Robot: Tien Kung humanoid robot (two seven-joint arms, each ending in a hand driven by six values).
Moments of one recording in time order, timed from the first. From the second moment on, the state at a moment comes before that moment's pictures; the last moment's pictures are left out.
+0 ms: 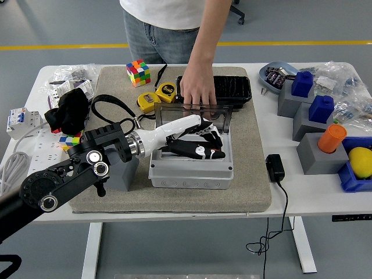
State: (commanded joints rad) left arm -0.64 0.24 -0.72 -1.31 1.28 -0.27 0.01; right arm 0.12 -0.25 1.46 0.20 -1.35 -0.23 0.08
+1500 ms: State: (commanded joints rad) left arm -0.64 0.23 -1.20 -1.28 1.35 0.00 0.01; right arm 0.13 -0.23 1.49 0.20 -1.37 -0.24 0.08
